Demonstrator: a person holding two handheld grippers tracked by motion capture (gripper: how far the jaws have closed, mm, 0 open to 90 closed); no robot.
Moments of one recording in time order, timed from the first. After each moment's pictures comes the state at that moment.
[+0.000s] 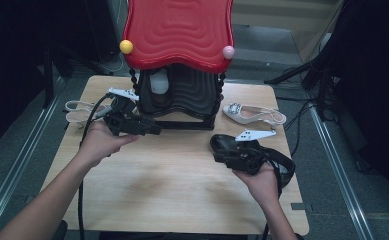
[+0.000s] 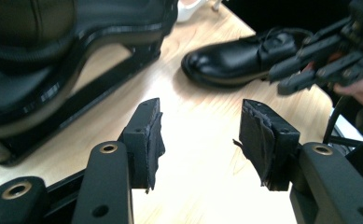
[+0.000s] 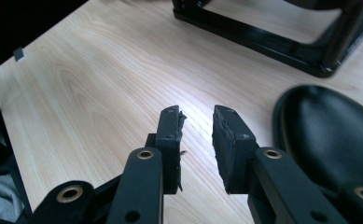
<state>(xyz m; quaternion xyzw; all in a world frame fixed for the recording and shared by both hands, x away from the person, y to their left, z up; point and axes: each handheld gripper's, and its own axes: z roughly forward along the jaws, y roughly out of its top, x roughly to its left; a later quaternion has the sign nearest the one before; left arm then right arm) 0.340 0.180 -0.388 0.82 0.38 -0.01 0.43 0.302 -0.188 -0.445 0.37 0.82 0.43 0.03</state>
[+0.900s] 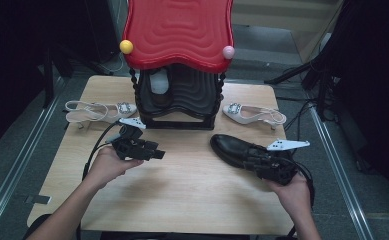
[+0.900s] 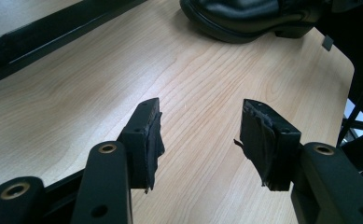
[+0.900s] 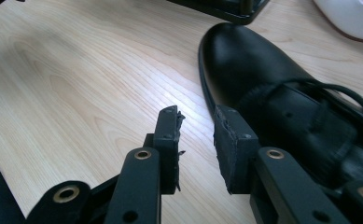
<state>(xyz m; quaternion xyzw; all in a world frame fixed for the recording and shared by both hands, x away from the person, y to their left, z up) 0.319 0.171 -0.454 0.83 0.38 -0.03 0.41 0.282 -0.263 -0.444 0.41 0.82 0.39 0.06</state>
